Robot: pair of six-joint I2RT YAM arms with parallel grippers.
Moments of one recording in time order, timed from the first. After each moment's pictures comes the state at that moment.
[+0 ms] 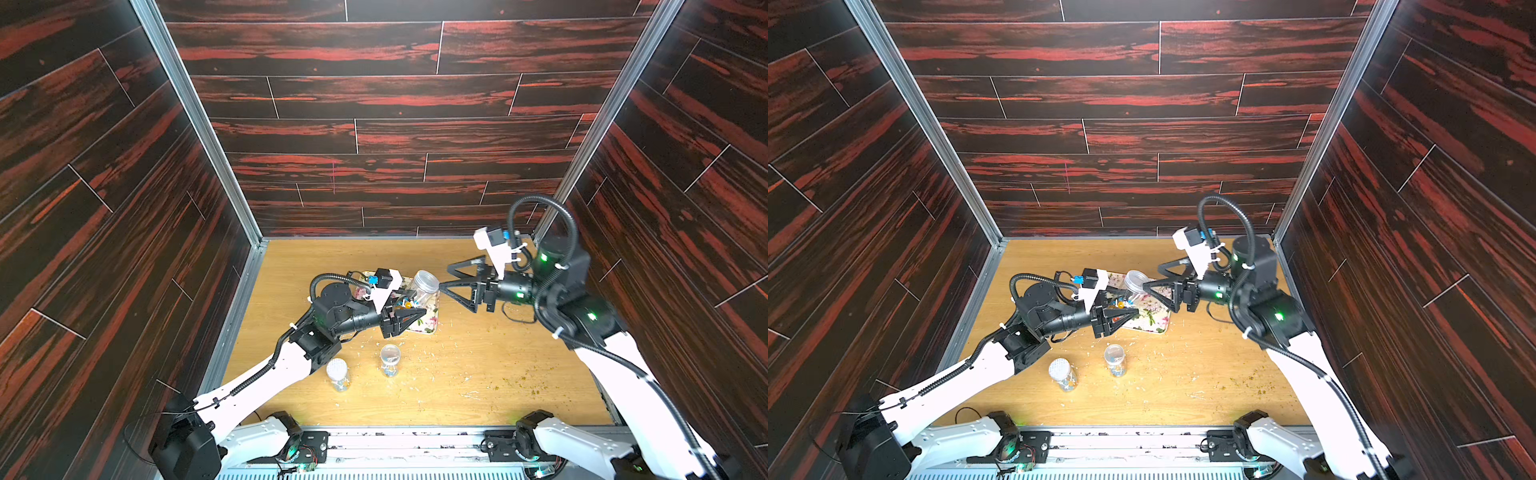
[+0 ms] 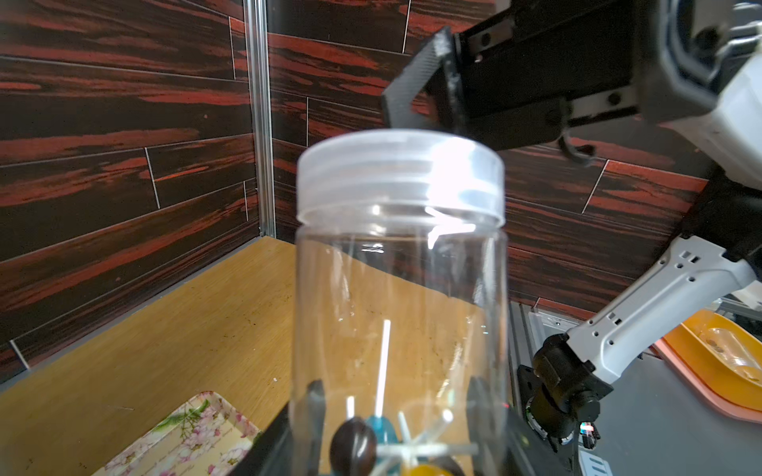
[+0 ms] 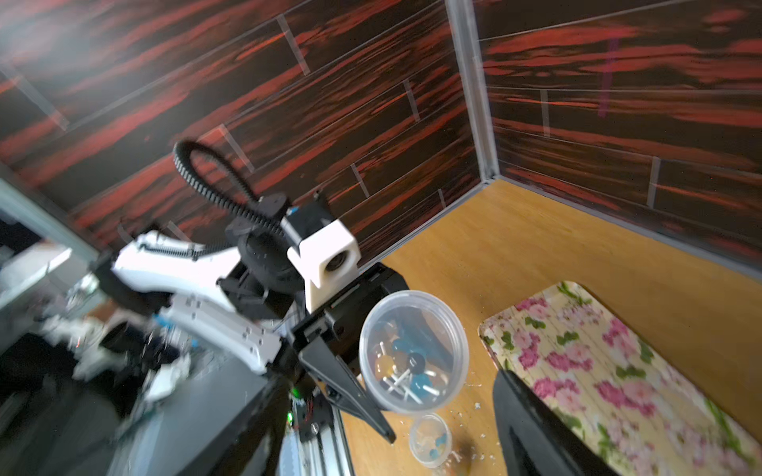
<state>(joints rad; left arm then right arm) -0.69 1.16 0.84 0.33 0.60 -0.14 0.49 1.05 1.37 -0.55 -0.71 0.27</state>
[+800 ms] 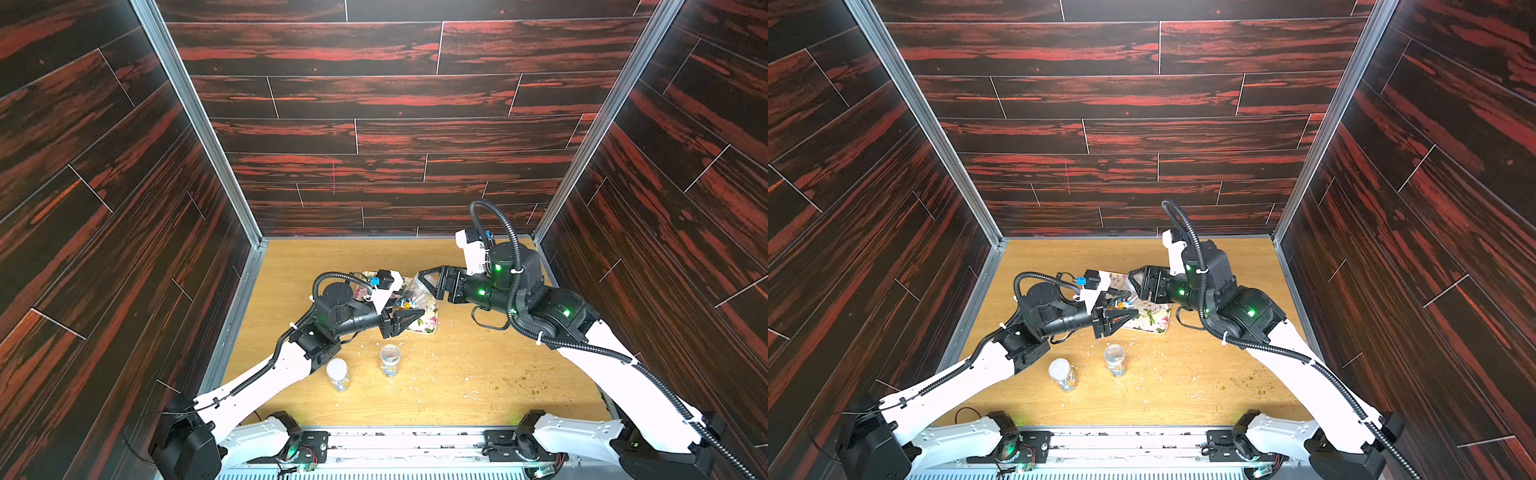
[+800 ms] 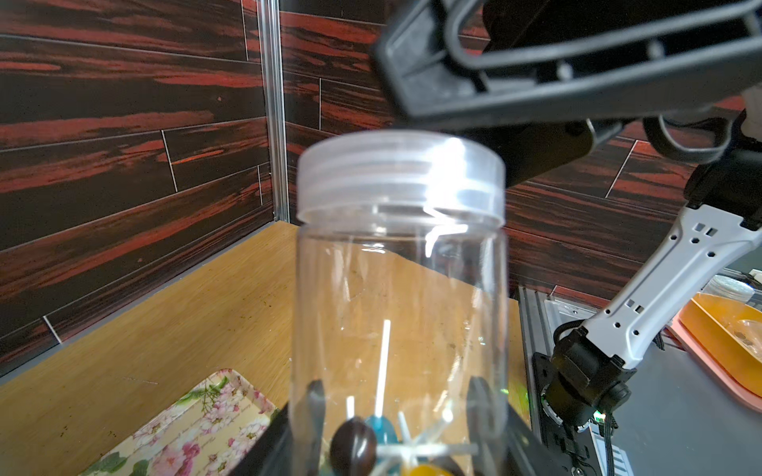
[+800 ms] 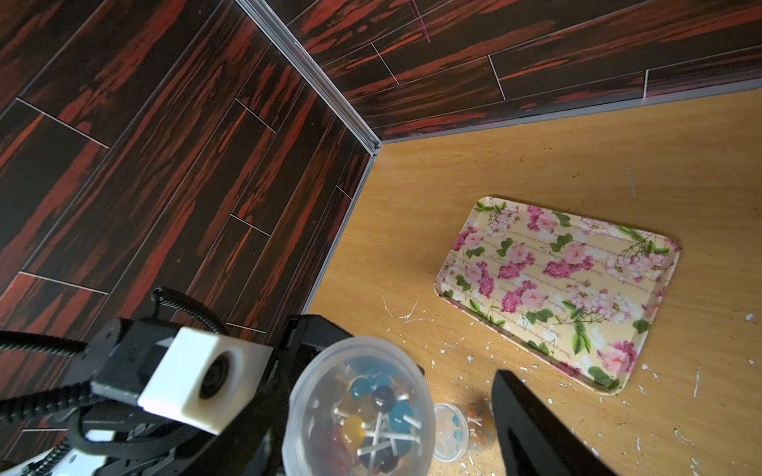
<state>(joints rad) -0.69 1.16 0.84 0.28 0.58 -0.10 0.79 1.20 1.50 -0.71 -0.08 0.65</state>
